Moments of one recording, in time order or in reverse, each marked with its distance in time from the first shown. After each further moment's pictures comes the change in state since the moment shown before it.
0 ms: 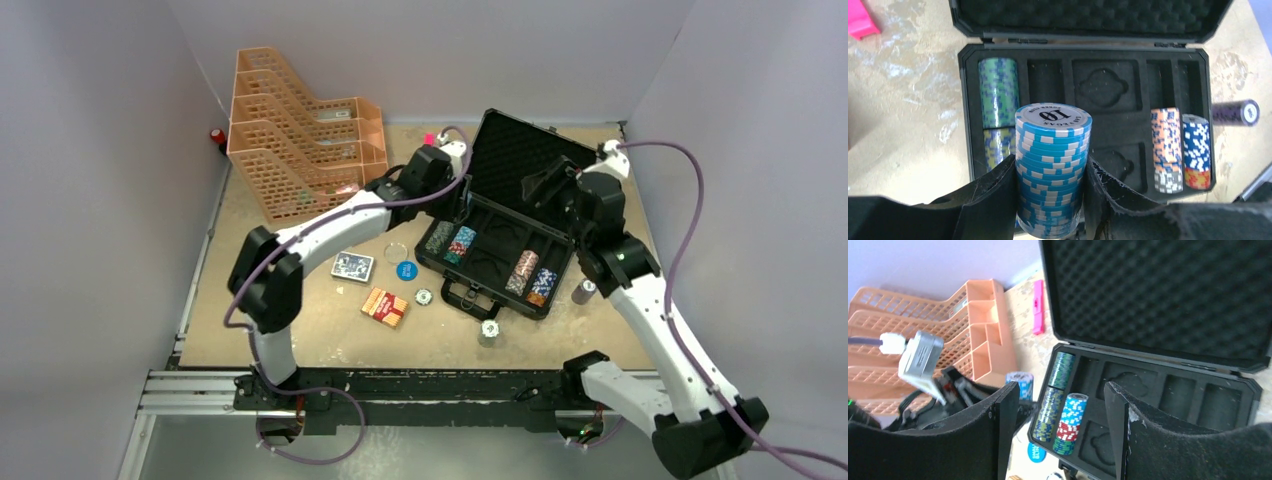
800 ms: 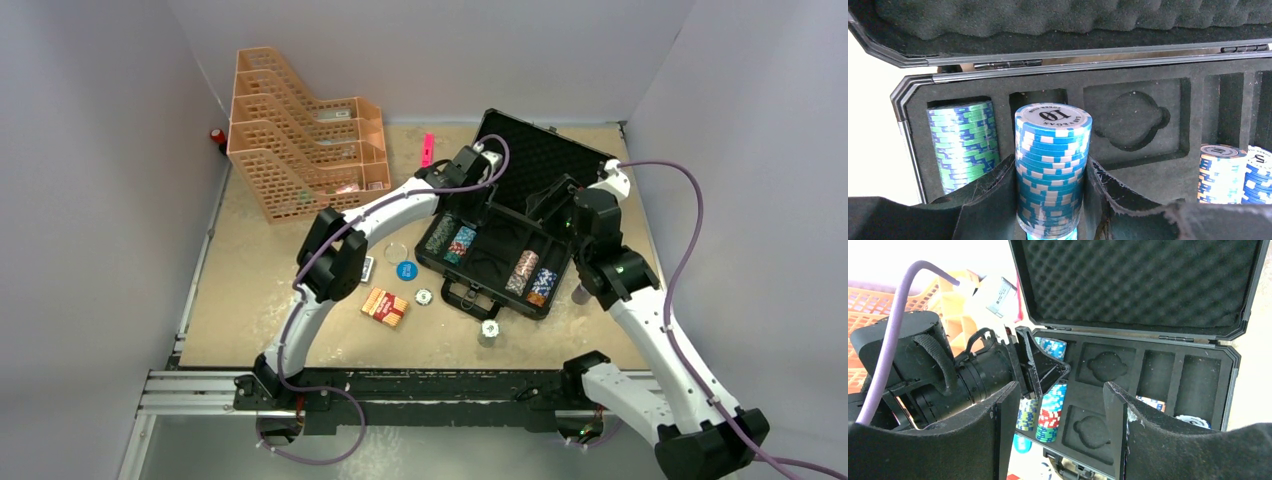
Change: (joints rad) left arm -0.026 0.491 0.525 -0.263 -0.017 0.039; right arm 0.000 -0.101 -0.119 -0.051 0.074 0.052
